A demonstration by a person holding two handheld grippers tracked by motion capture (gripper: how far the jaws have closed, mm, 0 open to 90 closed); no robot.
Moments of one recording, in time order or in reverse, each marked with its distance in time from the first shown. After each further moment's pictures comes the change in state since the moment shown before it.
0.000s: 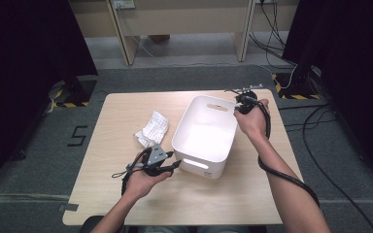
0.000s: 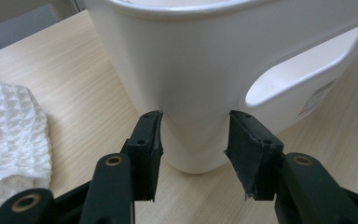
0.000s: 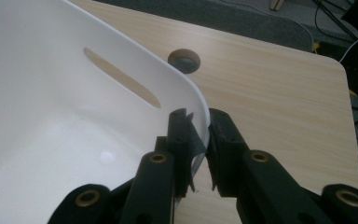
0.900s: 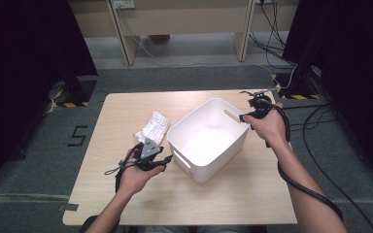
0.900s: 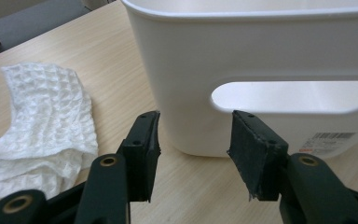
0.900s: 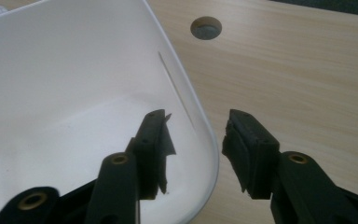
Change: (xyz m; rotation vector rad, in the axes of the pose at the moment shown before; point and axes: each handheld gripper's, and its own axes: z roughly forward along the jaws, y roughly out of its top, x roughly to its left) left arm 0.018 0.006 -0.010 0.045 0.086 -0.047; right arm -0.026 -0.015 -0.037 0.093 0.159 0.037
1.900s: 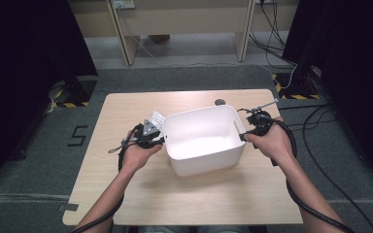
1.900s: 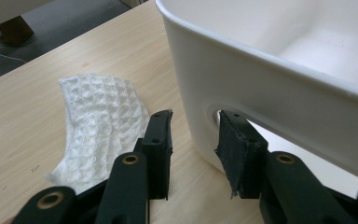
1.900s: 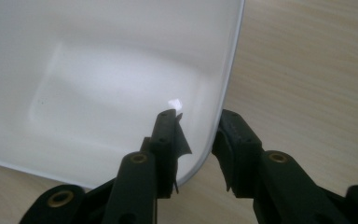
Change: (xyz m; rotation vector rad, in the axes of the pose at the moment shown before) left arm 0.050 0.022 0.028 0.048 0.092 -0.017; right arm 0.027 -0.039 -0.032 0.126 0.082 -0.086
